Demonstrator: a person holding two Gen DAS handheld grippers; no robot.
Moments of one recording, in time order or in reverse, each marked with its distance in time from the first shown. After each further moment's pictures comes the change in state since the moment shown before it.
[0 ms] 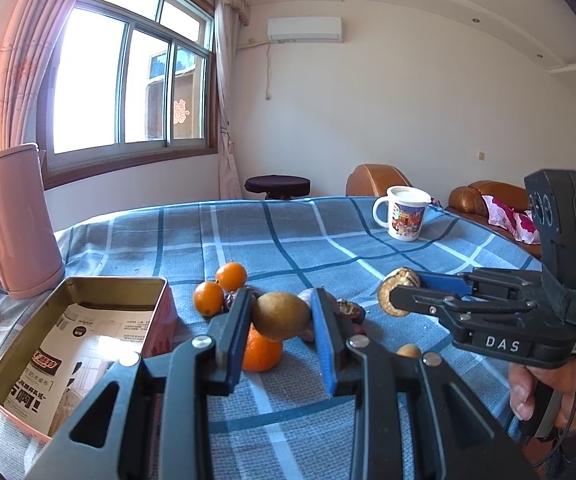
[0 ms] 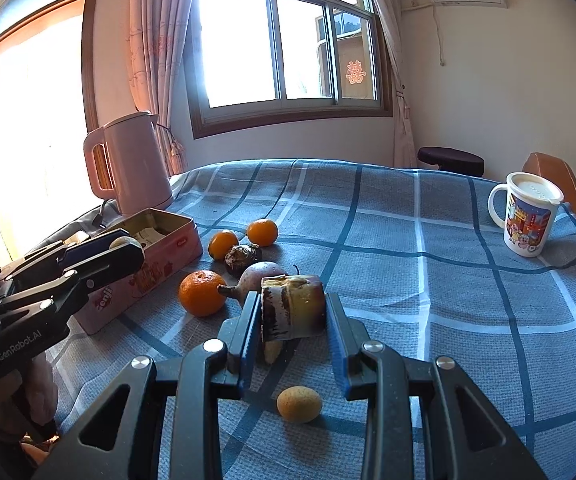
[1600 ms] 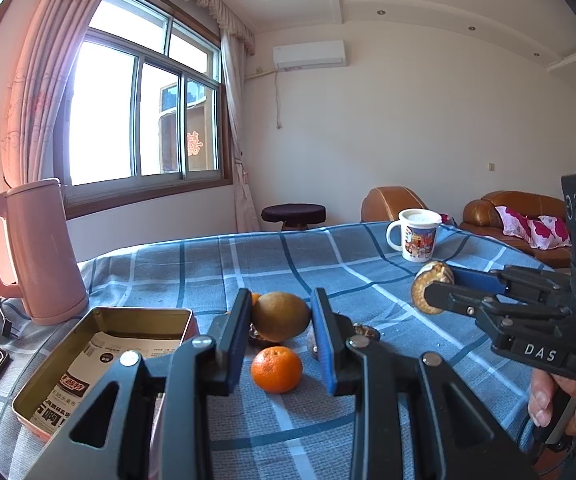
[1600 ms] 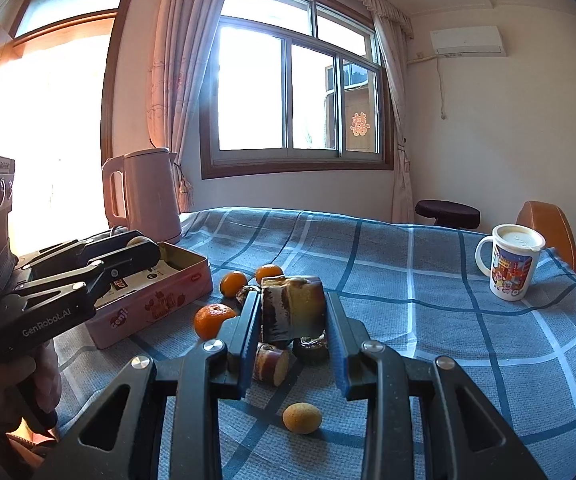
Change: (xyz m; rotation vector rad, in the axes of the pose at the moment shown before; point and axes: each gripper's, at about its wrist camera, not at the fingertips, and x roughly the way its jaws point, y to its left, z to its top) left arm -0.019 -0.003 0.005 0.042 -0.111 0.071; right arm -0.037 0.015 -0.005 -0.068 -0.192 -0.019
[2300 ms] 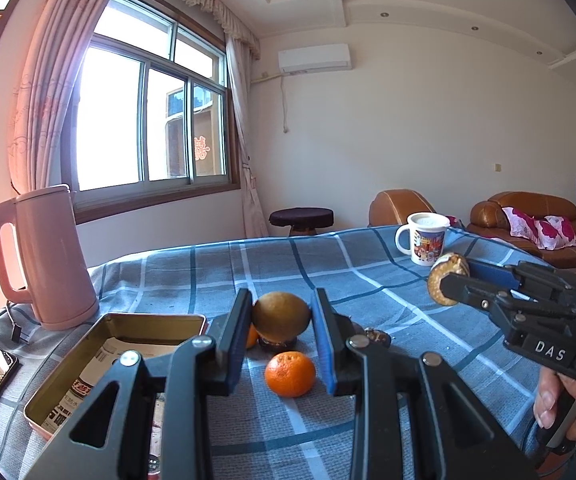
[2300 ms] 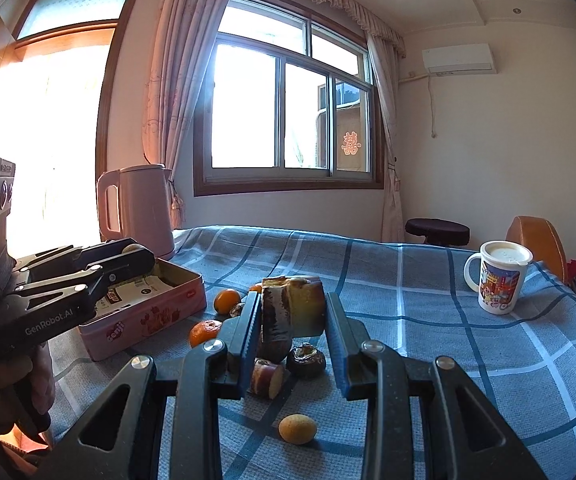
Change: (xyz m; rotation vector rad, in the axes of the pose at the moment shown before) left arm -0.005 0.005 0.003 0.007 -0.016 0.034; right arm -0.007 0.005 0.002 -0.014 -0.068 -0.044
